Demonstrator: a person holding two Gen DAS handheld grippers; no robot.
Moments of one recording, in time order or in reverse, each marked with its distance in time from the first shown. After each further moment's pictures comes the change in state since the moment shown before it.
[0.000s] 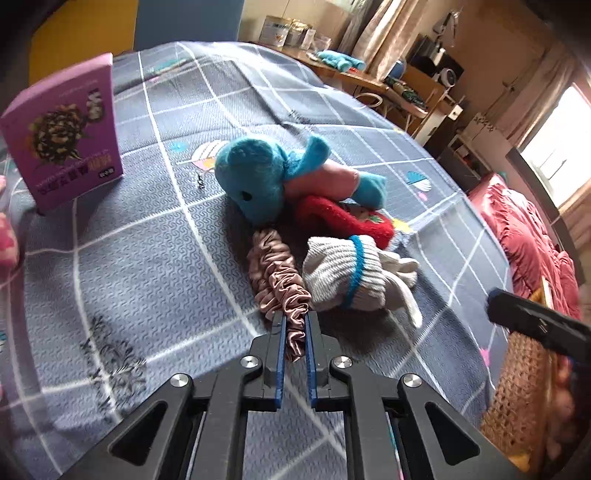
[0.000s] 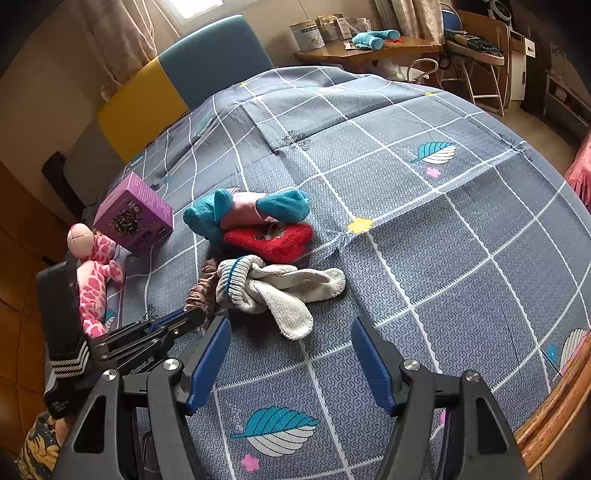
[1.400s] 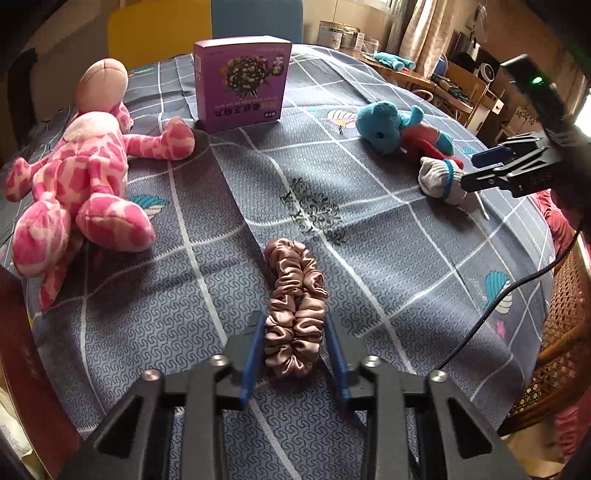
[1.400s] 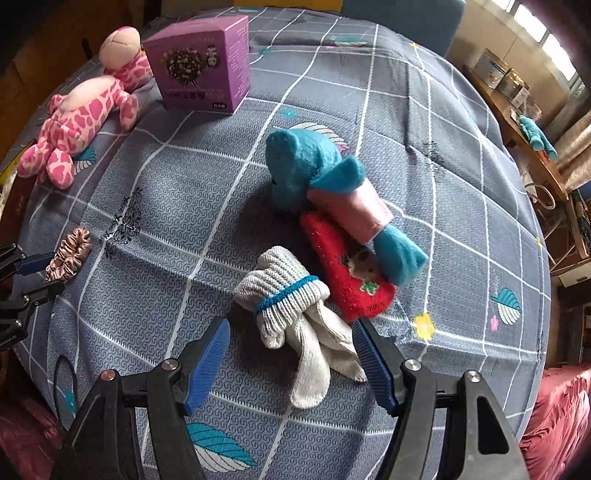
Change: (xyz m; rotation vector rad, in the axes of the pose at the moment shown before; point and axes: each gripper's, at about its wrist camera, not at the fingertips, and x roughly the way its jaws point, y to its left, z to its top) left arm -0.081 0.082 -0.107 -0.033 0.006 0.239; right arm 0.095 0.094 0.027 -0.758 0.323 -0.154
